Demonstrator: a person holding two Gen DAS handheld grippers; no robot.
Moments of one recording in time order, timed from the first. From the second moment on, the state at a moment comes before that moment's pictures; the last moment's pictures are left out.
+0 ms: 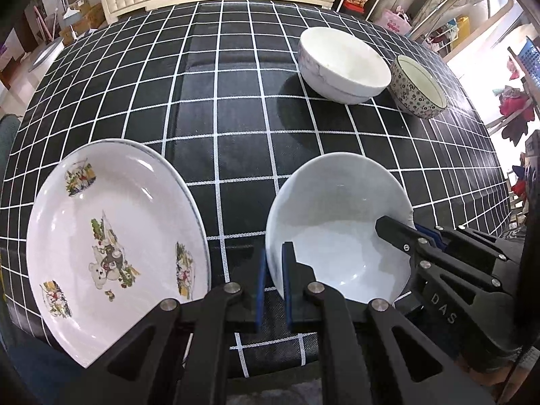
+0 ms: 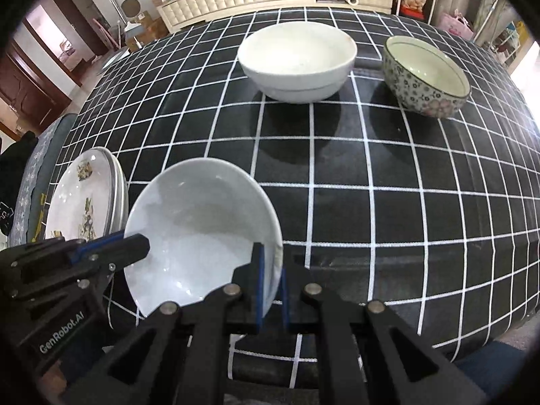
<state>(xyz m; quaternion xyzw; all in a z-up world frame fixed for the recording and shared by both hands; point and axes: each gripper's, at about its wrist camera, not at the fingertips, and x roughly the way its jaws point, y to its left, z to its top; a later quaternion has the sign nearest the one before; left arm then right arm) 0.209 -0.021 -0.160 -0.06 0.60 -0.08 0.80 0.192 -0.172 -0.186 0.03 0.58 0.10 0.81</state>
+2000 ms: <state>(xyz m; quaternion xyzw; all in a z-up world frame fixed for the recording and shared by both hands) 0.337 -0.043 -0.050 0.03 0.51 -0.11 0.85 0.304 -0.212 -0.075 -0.02 0.49 0.10 0.87</state>
